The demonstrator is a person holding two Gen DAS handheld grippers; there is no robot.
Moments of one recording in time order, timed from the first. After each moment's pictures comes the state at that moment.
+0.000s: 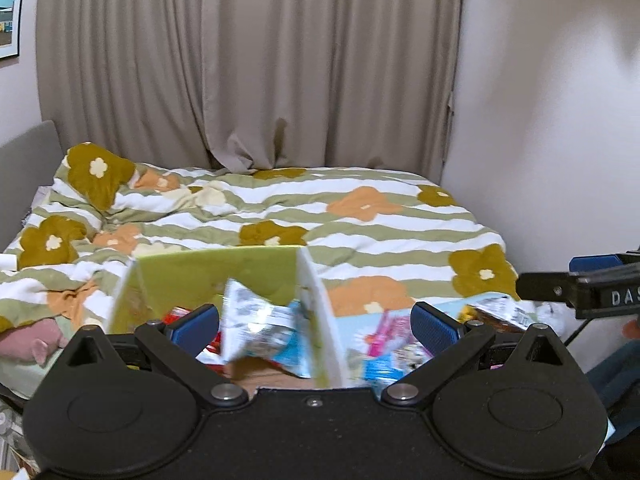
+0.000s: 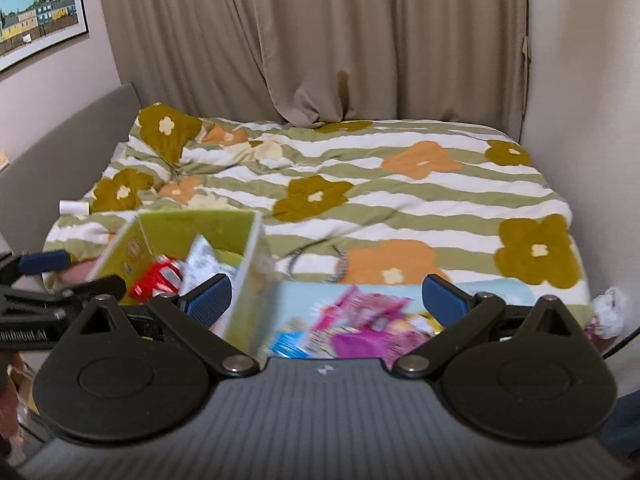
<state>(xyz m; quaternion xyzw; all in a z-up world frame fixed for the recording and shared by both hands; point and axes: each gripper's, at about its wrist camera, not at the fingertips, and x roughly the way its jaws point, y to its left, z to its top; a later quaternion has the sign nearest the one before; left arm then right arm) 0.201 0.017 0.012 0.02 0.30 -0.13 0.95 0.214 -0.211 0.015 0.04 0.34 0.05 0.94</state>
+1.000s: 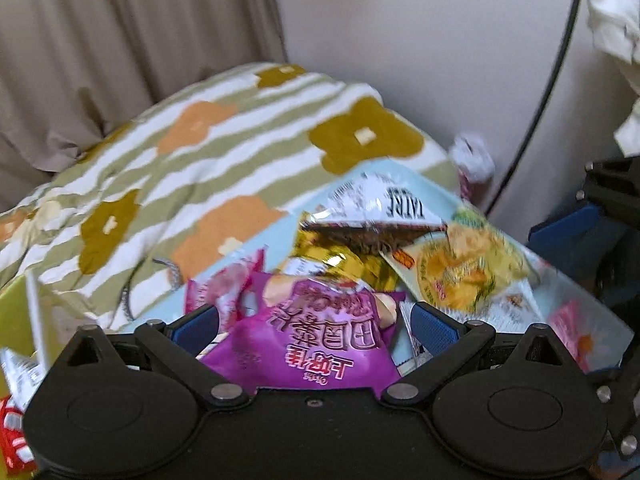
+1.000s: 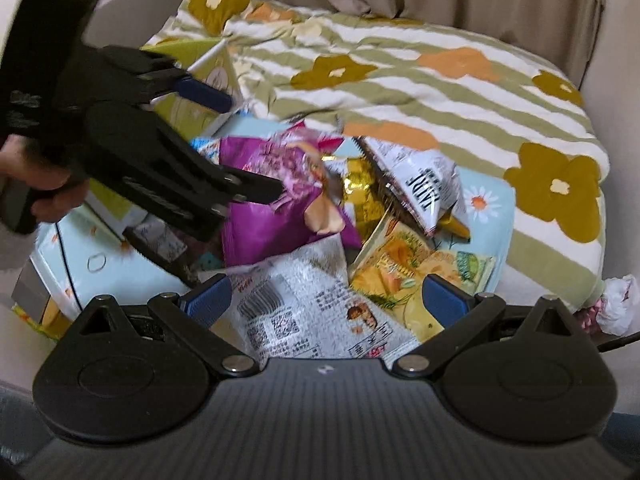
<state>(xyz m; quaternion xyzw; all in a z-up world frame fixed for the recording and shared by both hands) 0.269 -0.202 -0.109 0.23 0.40 -0.31 0.83 0.200 -0.342 -0.108 -0.04 0.46 0.19 0.86</state>
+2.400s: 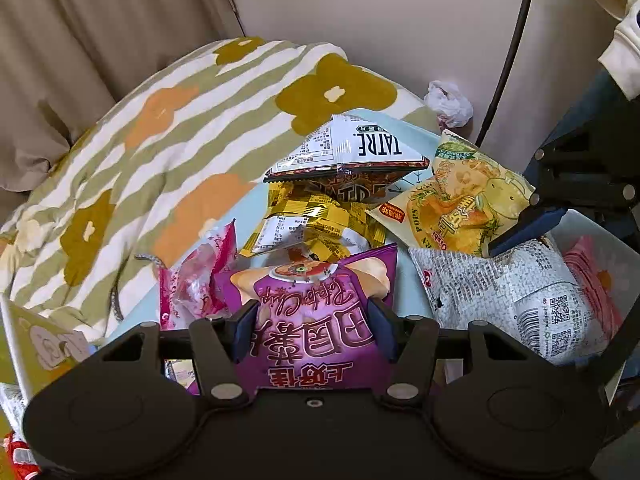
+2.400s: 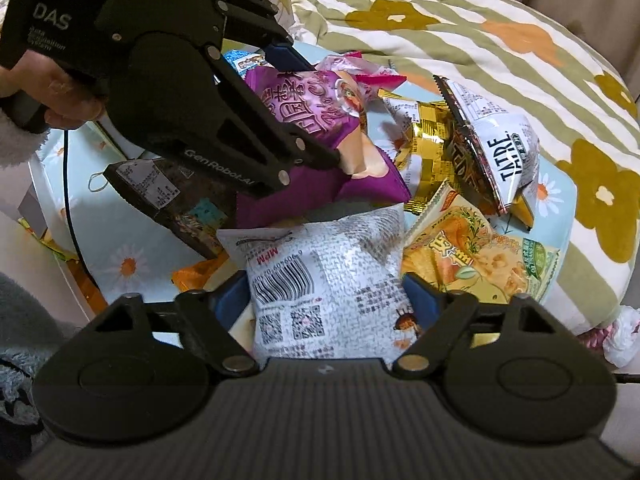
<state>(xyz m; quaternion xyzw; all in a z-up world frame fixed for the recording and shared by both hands) 0.268 -0.208 -0.134 0.29 0.41 -0.33 0.79 0.216 -0.310 -0.145 -0.12 0.51 0.25 0.82</state>
